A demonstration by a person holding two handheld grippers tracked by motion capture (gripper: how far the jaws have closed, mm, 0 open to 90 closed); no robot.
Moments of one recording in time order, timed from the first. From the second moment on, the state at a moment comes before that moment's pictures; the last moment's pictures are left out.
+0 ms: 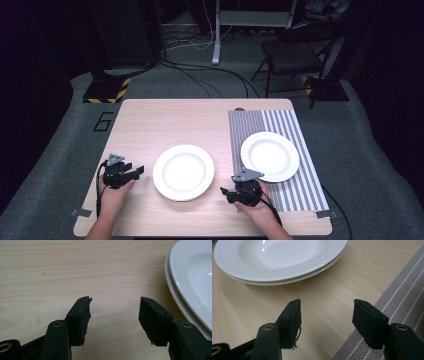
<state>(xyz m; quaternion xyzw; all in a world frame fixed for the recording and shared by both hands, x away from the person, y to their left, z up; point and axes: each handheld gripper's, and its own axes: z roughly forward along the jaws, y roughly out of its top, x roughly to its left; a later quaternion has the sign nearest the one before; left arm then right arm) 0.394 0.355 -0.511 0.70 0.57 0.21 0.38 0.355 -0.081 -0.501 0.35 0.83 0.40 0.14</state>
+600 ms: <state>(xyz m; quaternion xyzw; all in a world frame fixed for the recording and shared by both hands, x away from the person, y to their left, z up) 0.398 0.356 -0.519 0.71 0.55 0.23 0.37 0.351 -0.068 -0.513 0.31 0.86 0.40 0.12</state>
